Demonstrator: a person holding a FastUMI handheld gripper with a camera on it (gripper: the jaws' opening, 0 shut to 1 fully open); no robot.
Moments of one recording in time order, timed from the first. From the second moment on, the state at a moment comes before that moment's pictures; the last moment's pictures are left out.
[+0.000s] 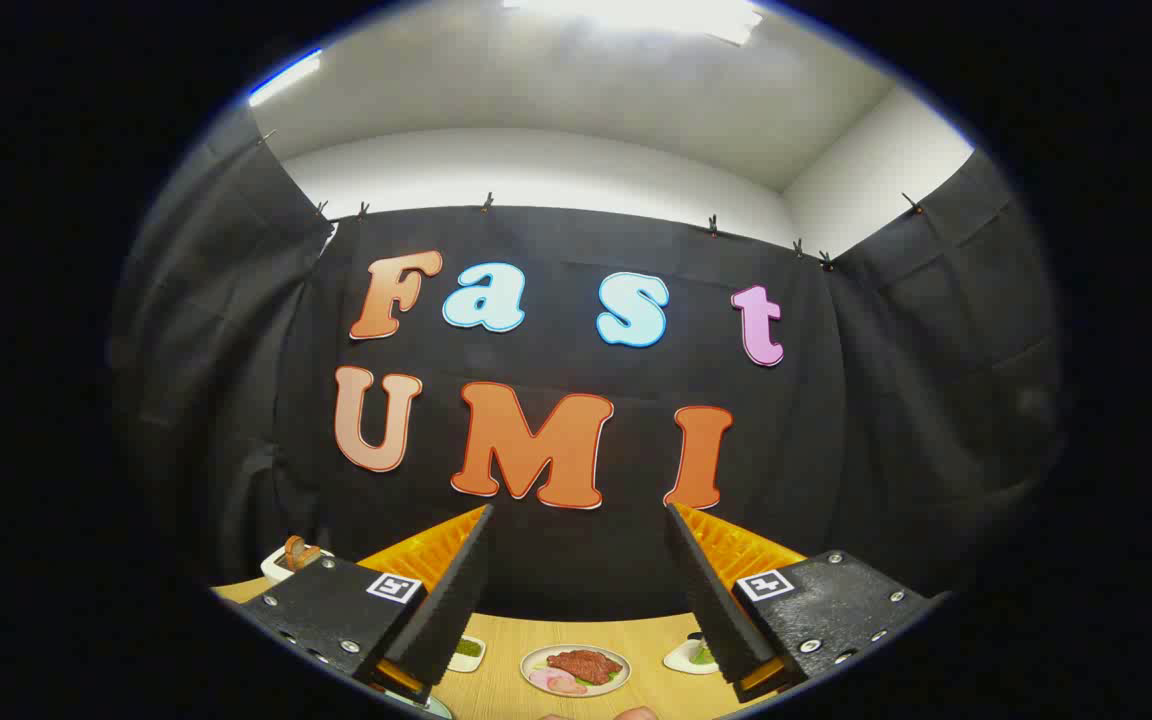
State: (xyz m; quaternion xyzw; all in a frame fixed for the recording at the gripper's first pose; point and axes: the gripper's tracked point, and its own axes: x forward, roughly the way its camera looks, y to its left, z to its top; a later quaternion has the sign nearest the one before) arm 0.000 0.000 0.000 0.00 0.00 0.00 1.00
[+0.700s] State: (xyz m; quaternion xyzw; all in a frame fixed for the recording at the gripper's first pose) arm -0.005 0.009 0.000 0.00 0.01 0.02 1.00
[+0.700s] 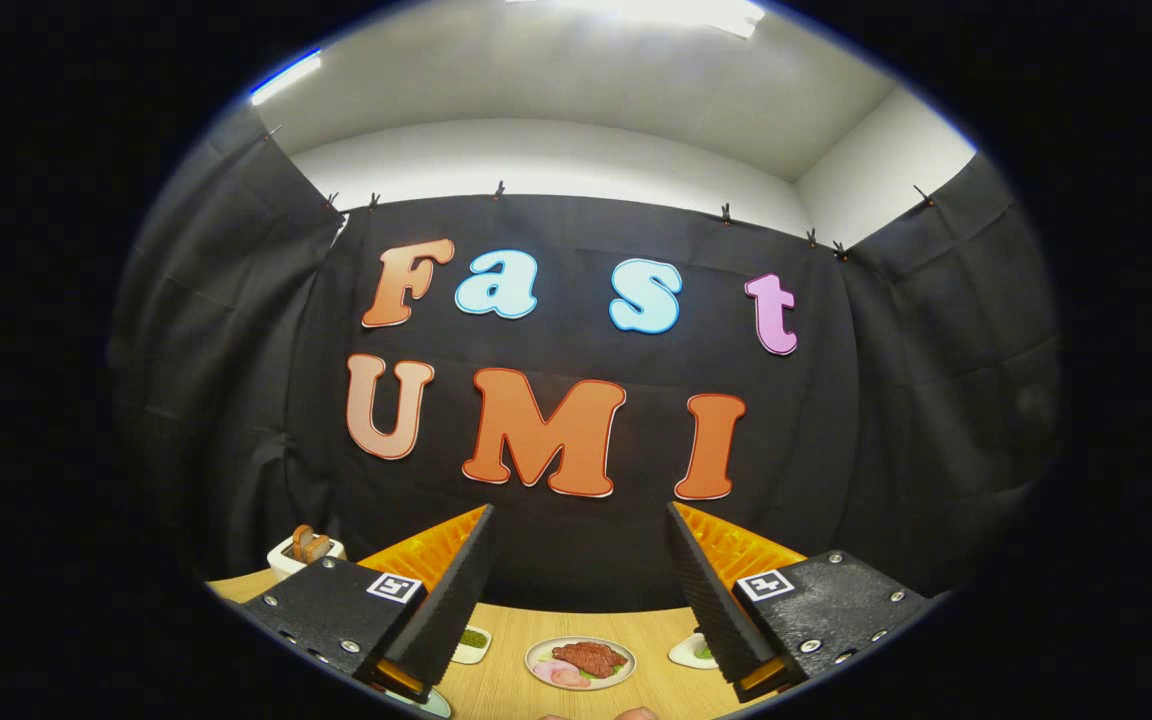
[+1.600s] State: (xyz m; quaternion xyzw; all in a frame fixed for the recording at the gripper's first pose) arm -0.028 0.140 -0.179 0.05 0.31 0.14 0.94
